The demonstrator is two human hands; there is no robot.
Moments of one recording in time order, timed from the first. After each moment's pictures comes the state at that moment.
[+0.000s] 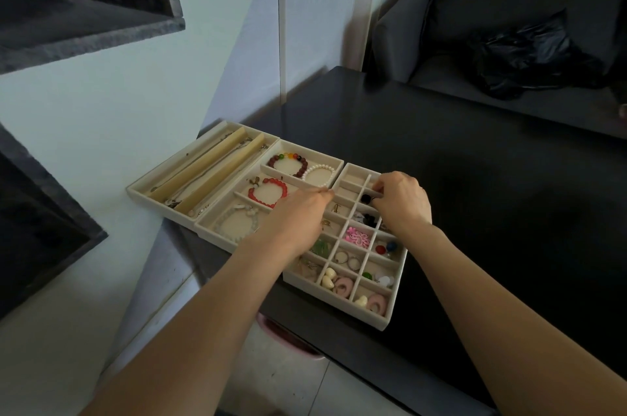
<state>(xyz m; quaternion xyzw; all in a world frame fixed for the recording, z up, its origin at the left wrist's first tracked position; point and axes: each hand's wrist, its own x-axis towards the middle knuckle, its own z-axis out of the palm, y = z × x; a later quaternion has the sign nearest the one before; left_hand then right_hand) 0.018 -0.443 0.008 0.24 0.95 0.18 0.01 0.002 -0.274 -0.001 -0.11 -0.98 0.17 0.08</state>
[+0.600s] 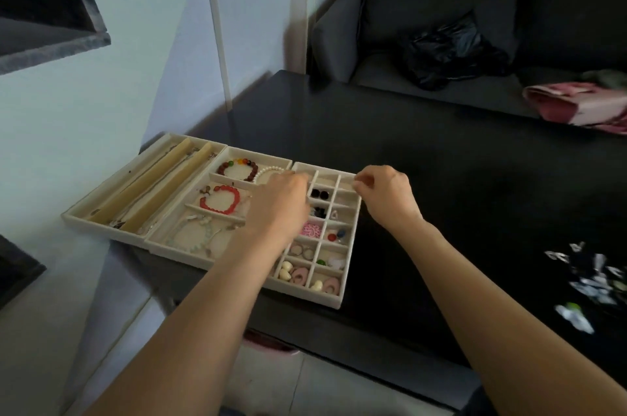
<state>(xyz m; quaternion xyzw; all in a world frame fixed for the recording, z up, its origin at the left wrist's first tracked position) 0.022 -0.402 0.027 0.22 0.95 0.20 -0.05 0.046 -0.237 0.024 -0.14 -0.94 0.29 0.10</state>
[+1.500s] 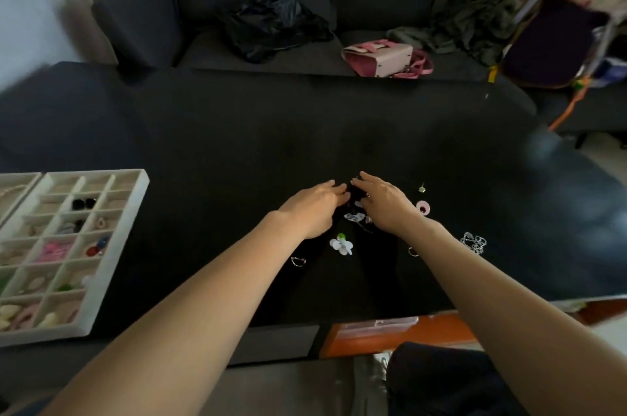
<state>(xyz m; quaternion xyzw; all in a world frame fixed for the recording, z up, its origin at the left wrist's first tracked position) 0.139 -0.096 -0.007 0.58 0.80 0.07 0.15 0.235 0.026 -0.006 -0.28 -0.94 0.17 -0.04</state>
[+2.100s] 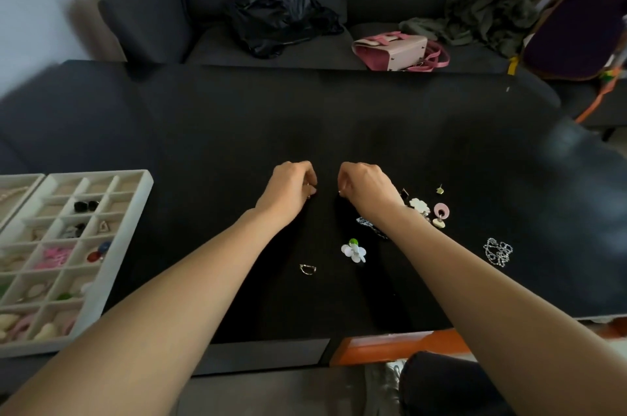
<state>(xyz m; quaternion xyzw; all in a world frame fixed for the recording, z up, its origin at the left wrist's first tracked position) 0.094 -0.109 -0.019 0.40 0.86 0.30 0.08 0.192 0.007 -0.002 -0.25 -0.95 0.16 0.06</state>
